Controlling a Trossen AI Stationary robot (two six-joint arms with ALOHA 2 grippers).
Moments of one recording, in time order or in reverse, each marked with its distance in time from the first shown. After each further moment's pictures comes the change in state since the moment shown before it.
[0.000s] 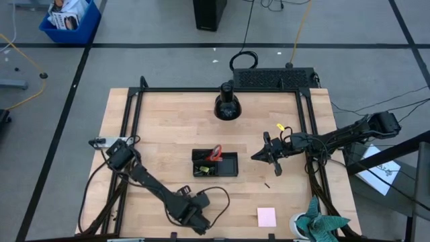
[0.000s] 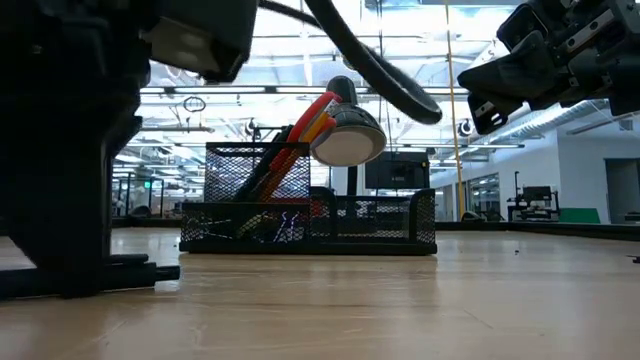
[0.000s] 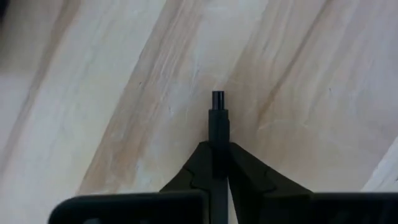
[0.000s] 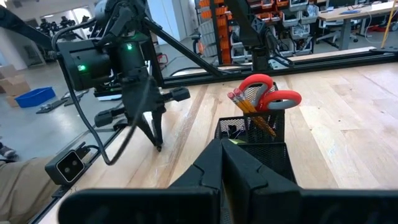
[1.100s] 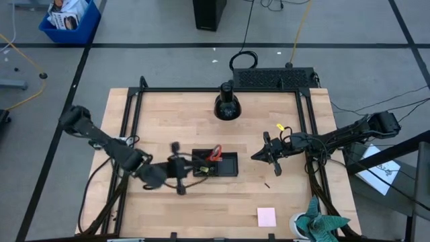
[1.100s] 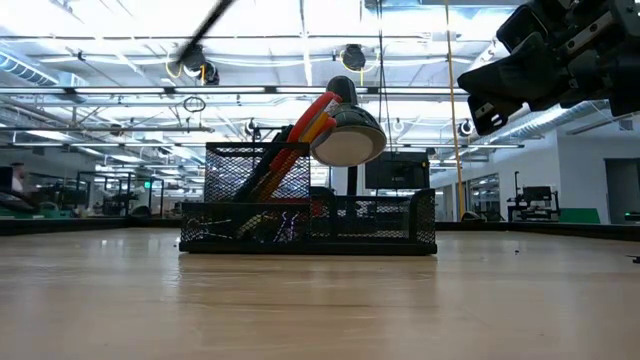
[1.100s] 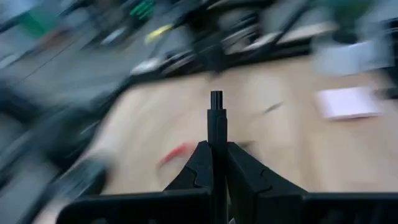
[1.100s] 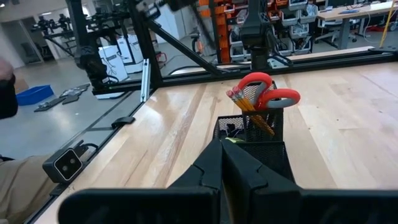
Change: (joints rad) left arm 0.077 -0.869 -0.617 0.750 -0.538 1.050; right arm 0.000 0.000 0.000 -0.004 0.004 -0.007
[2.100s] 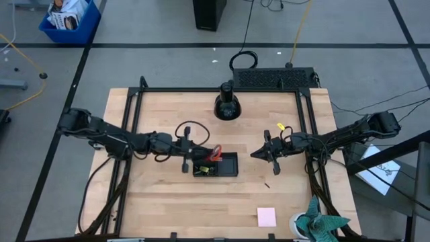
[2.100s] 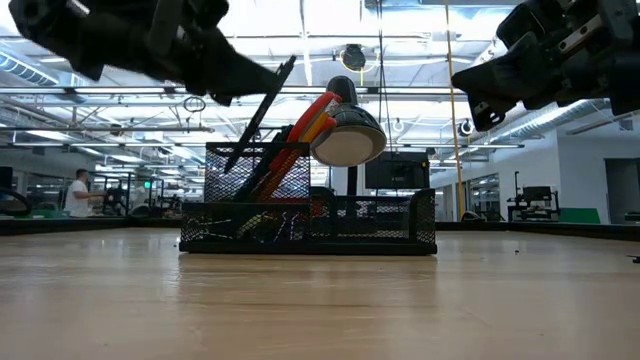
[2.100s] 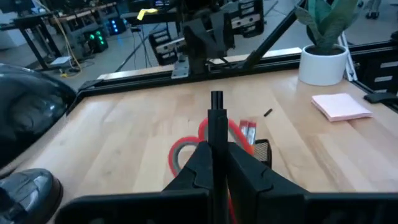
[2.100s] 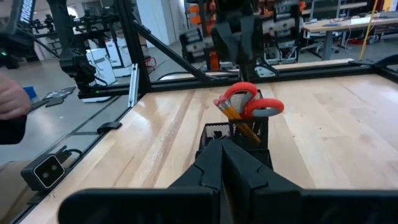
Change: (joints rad) left arm 0.425 0.009 -0.471 0.749 0.632 0.165; right arm -0.001 0.000 0.000 0.016 0.052 -0.033
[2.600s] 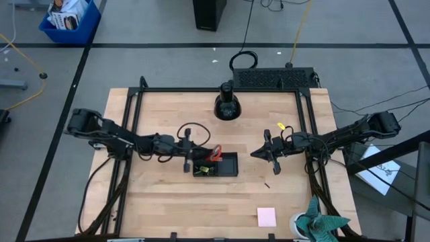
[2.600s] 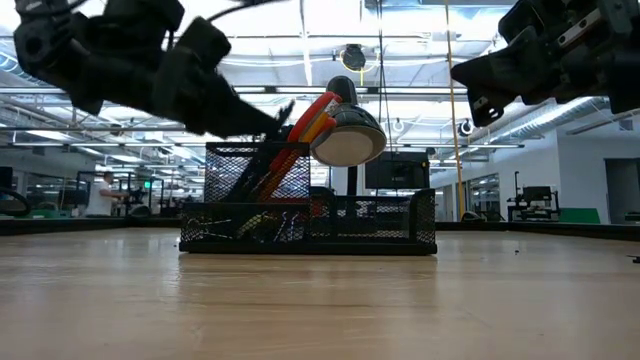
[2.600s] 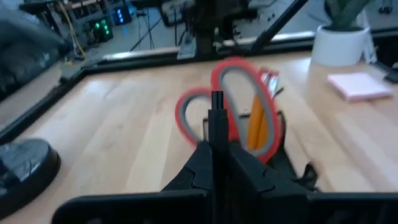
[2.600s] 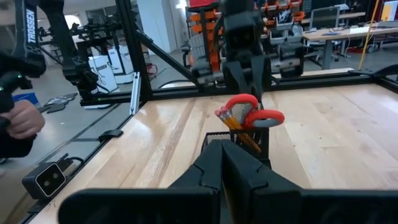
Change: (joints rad) left arm 0.030 0.139 -0.086 0.199 0.003 -0.021; right arm 0.000 0.000 0.000 0.035 -0.001 -0.005
